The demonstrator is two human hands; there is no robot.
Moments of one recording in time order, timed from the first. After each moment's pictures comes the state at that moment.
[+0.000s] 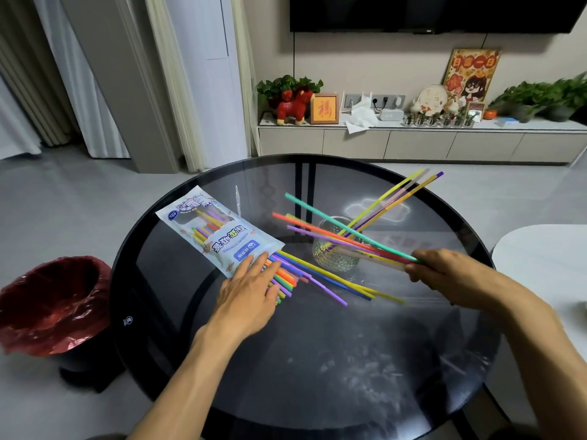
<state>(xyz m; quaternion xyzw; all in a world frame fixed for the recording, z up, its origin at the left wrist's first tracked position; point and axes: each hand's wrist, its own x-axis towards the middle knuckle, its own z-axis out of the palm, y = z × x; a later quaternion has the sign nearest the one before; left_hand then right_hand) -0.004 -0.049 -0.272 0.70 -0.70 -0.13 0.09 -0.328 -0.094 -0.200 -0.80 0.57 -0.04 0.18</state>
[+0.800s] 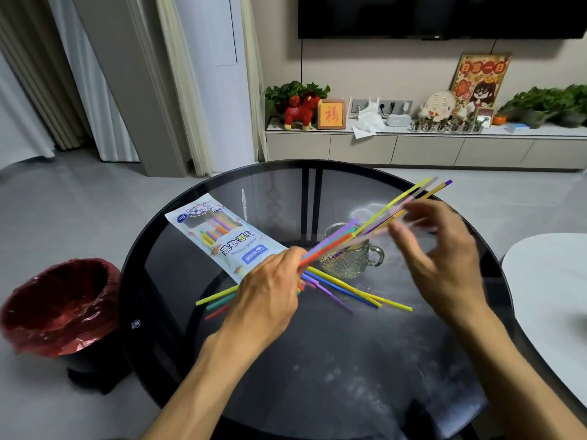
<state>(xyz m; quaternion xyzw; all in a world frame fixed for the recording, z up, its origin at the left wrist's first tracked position) -0.035 -0.025 -0.215 0.59 -0.75 0.00 0.30 -0.267 -0.082 -0.193 -0.71 0.47 -0.52 0.03</state>
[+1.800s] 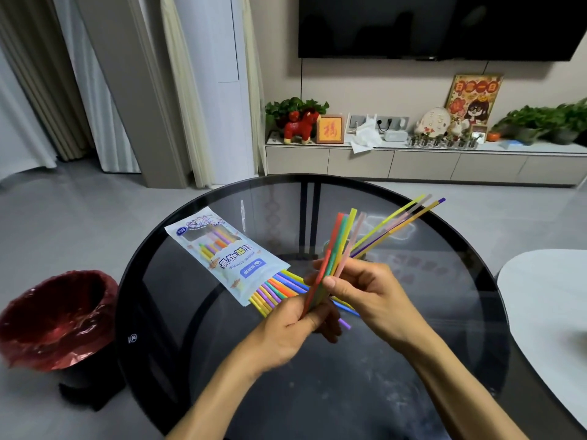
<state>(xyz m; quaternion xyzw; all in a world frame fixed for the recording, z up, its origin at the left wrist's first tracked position) -0.051 -0.038 -0.257 0.41 -0.63 -0.51 0.41 -0.214 -0.061 -0.203 -0.68 0.28 -0.42 0.53</state>
